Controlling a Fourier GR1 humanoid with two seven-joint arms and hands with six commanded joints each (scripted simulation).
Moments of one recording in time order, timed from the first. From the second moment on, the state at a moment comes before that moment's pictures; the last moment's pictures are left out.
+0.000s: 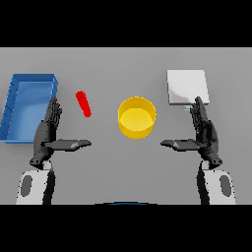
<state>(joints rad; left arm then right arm) 0.00 0.00 0.00 -1.57 0.00 0.00 0.00 0.00 0.00 0.00 -1.57 0.00 0.00 0.00</state>
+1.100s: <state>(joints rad) 0.03 0.03 -0.11 -1.62 -0.15 0.00 0.06 0.05 -0.11 0.05 -1.65 0.09 0.06 -0.08</state>
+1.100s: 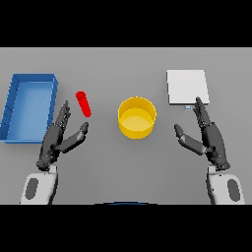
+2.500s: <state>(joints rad) -0.50 -0.03 0.10 -0.91 -0.13 0.14 -0.20 0.03 -0.11 0.04 -1.63 0.10 0.03 -0.04</state>
